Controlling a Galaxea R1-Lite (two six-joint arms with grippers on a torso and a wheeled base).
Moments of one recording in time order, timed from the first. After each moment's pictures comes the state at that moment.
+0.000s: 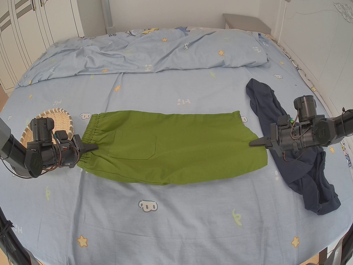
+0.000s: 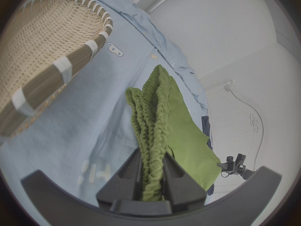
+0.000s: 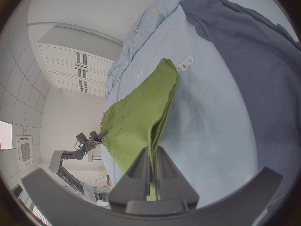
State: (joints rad) left arm 0.11 1.96 -0.84 -0.62 -0.59 -0.61; right arm 0.10 1.98 -1.18 -0.07 0.74 0.43
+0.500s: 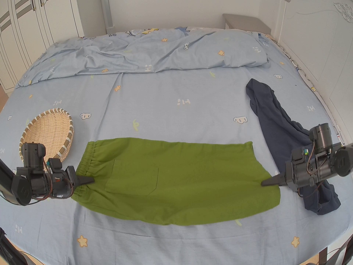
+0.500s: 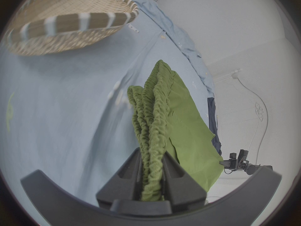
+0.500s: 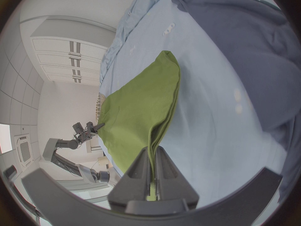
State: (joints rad) left arm 0.11 1.78 -0.50 -0.60 -0.59 -0.51; right arm 0.10 1.75 -0.75 -0.08 0.74 0.33
